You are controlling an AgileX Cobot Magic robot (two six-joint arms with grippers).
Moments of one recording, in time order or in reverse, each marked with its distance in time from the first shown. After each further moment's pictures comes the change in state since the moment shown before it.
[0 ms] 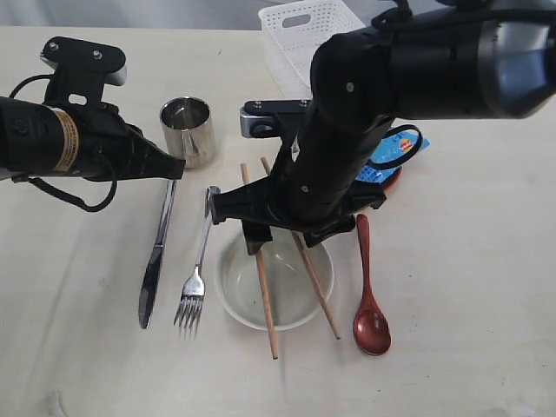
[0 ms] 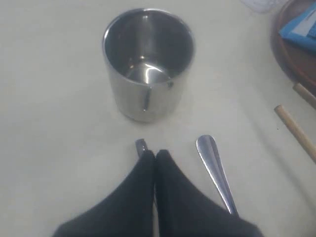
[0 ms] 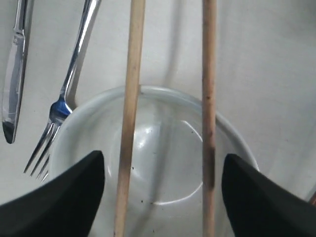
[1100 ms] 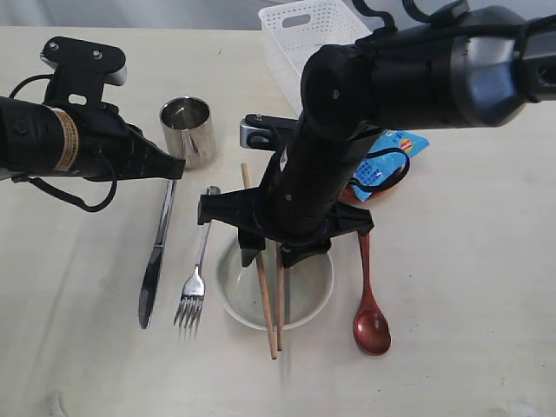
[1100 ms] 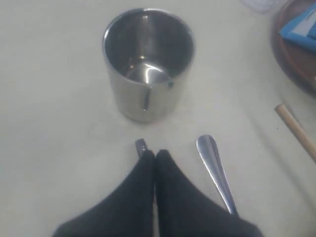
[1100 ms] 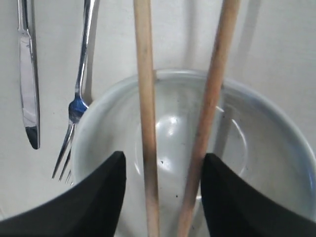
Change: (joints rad) left arm 0.000 0.000 0.000 0.000 0.000 0.000; right arm 0.002 0.042 0.000 0.125 -0.008 0.075
